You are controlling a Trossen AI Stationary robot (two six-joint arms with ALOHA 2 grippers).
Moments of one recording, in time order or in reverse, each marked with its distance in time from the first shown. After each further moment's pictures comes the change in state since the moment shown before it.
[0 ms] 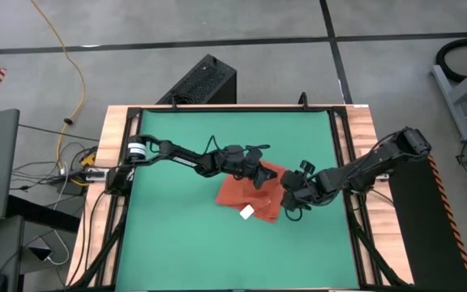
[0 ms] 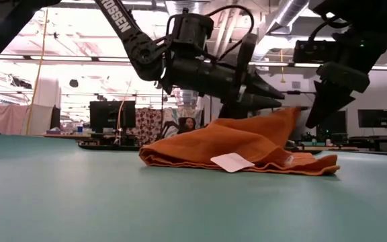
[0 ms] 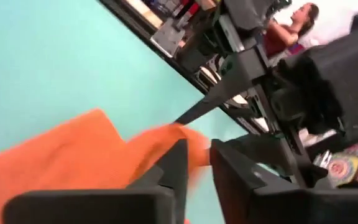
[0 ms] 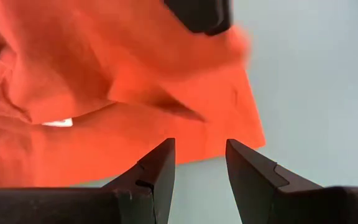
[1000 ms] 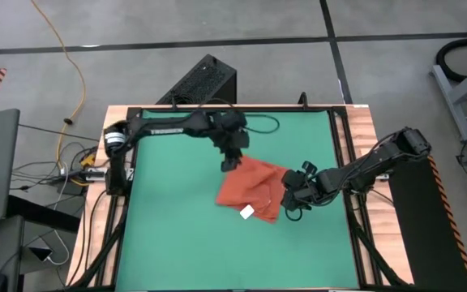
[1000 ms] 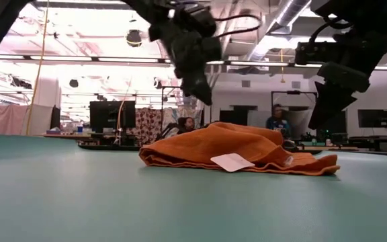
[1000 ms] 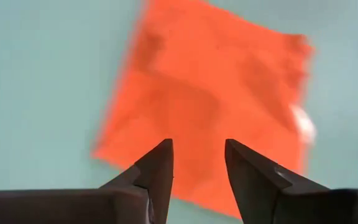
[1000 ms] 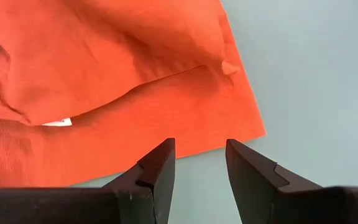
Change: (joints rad) left arm 0.199 -0.211 0.338 -1.378 0.164 0.898; right arm 0.003 0.001 0.000 -0.029 0.000 0.079
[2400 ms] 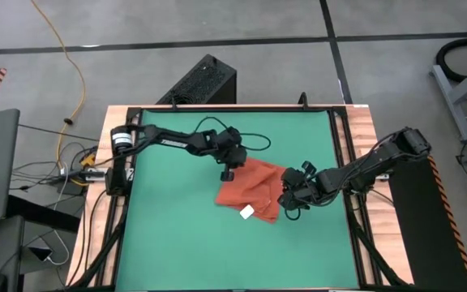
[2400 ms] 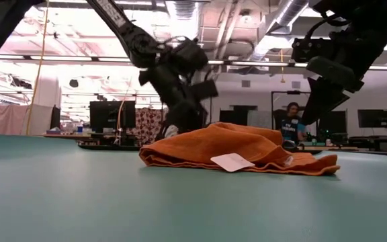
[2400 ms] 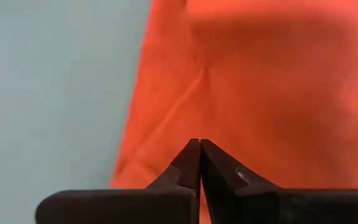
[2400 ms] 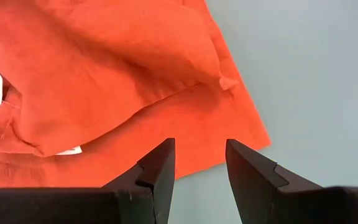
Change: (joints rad) left arm -0.016 0.070 -0.359 0.584 -0.135 0.208; right arm -0.002 0.000 0.000 0.053 0.032 0.070
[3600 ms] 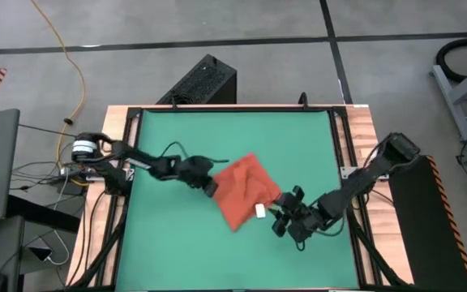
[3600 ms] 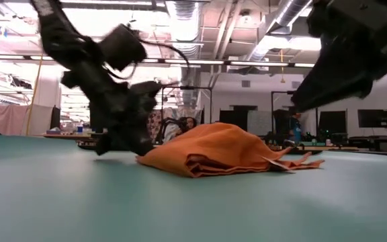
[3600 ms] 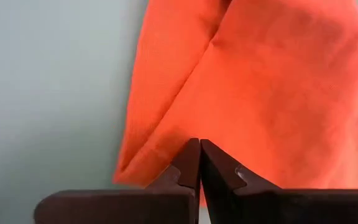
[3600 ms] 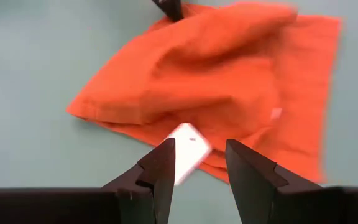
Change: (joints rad) left arm -0.205 -0.359 -0.640 0.390 -0.174 -1.227; right arm 0.264 0.172 0.000 0.450 0.167 0.133
